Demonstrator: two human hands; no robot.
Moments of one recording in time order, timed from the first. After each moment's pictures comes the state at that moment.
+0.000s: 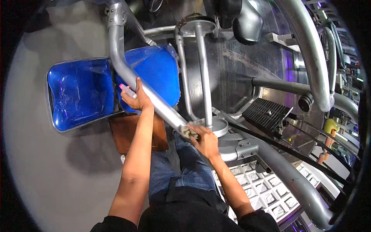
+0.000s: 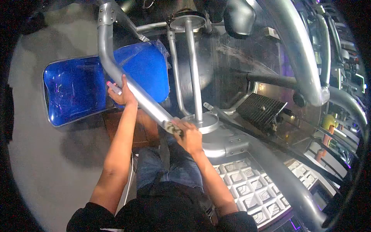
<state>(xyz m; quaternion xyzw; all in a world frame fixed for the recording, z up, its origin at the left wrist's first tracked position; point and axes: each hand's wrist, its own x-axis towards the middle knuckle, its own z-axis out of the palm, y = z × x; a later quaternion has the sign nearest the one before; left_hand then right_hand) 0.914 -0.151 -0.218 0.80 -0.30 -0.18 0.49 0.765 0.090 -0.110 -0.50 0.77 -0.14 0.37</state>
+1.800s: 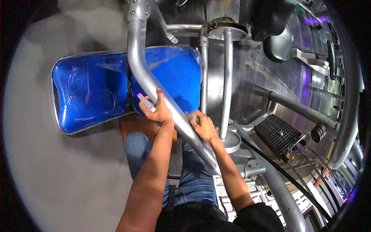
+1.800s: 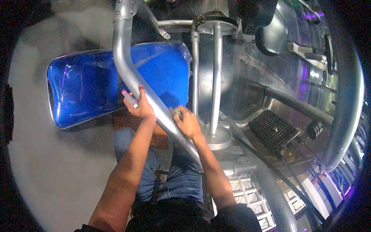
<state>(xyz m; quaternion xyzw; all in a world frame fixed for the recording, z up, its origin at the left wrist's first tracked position) 0.909 -0.151 -0.216 0.79 -0.27 -0.22 0.51 0.774 -0.045 -0.199 -0.44 0.71 -0.16 0.53</state>
